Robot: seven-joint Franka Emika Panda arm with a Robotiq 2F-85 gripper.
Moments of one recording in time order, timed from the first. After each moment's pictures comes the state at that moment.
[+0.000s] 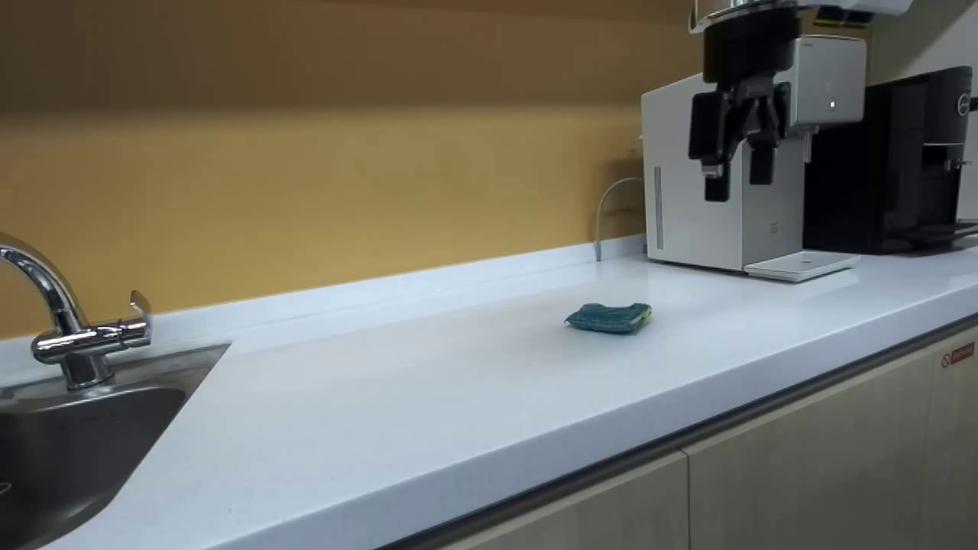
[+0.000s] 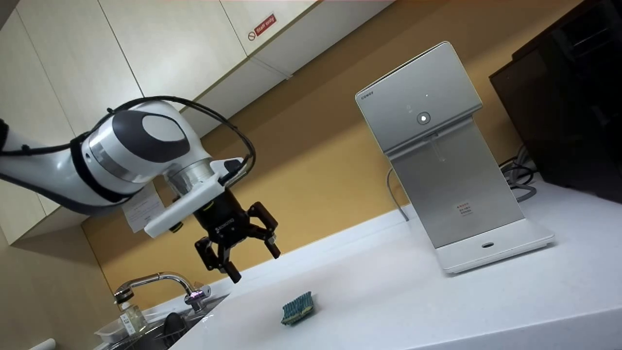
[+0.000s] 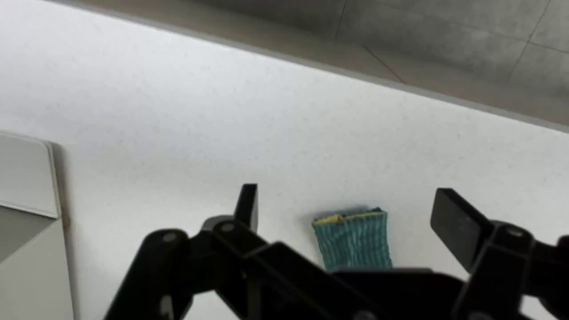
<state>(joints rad) 0.04 -0.46 0.06 -2.58 -0.08 2.26 -0.08</state>
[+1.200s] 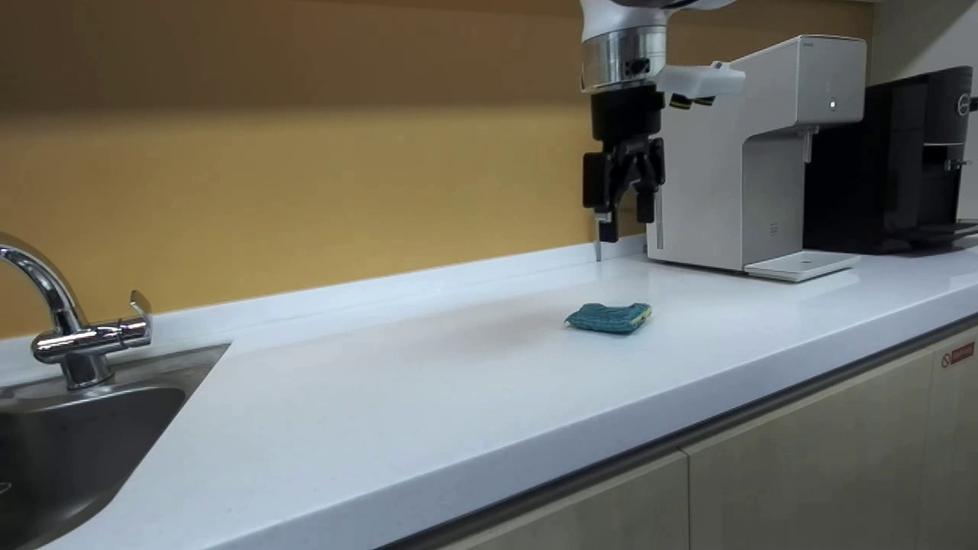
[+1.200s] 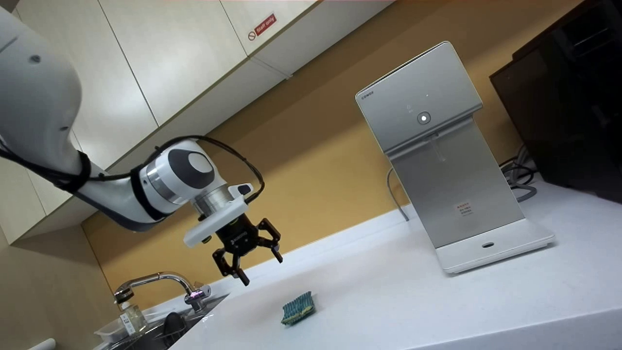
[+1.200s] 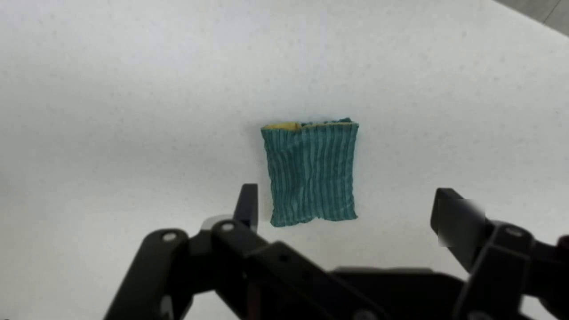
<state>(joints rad) 0.09 -0.09 0.13 -2.32 -0.13 2.36 -0.10</state>
